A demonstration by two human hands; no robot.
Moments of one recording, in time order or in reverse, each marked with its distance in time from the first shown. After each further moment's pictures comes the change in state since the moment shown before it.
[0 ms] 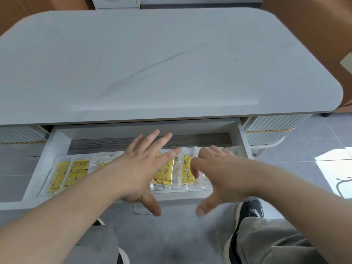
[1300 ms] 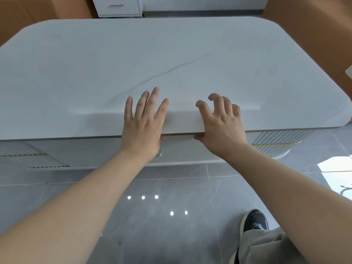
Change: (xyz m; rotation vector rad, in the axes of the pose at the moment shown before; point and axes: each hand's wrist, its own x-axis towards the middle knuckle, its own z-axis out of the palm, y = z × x) left_hand 0.083 -0.044 -0.029 0.182 0.628 -0.446; right_hand 0.103 0.055 -0.033 -0.214 0.920 0.373
